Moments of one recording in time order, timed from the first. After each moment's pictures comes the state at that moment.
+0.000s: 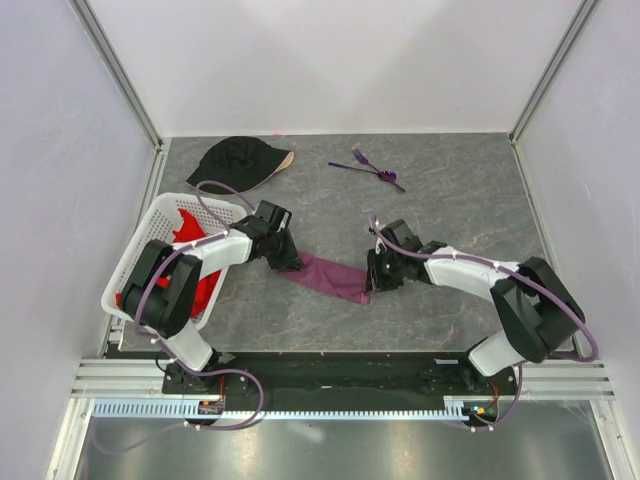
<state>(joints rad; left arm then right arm) -0.46 1.67 0.90 -0.28 0.18 -0.80 0.60 1.51 0.74 -0.27 -0.25 0.48</state>
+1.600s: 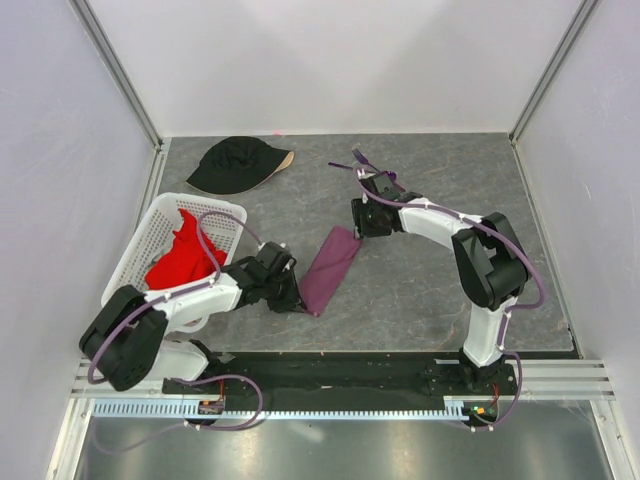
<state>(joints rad) -0.68 1.36 0.59 -0.28 0.16 -0.88 0.51 1.90 1.25 -0.35 -0.02 0.36</state>
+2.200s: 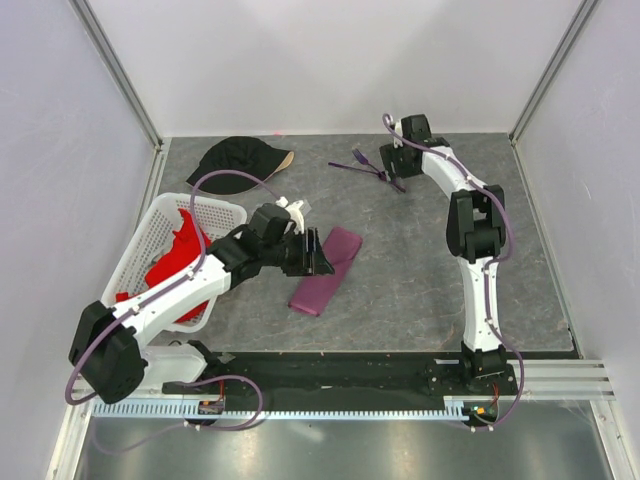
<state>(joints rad) -0.69 1.23 0.87 -0.36 0.31 -0.69 0.21 2.37 2.07 -0.55 0.01 -0.06</state>
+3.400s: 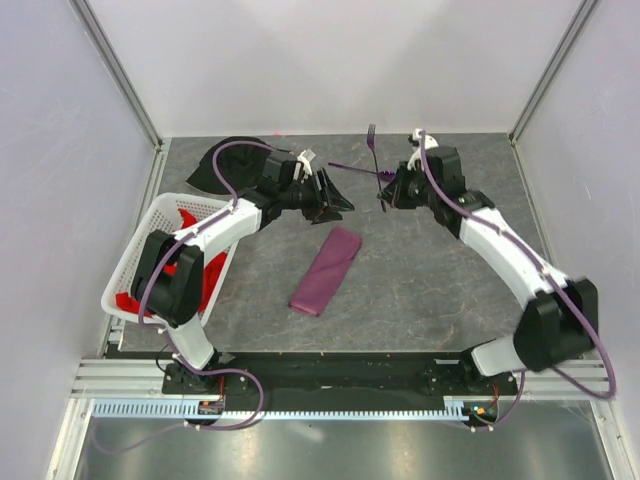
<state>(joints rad) -0.49 1.75 1.26 -0.10 0.58 -0.90 0.33 1.50 1.22 -0.30 -0.22 0.38</state>
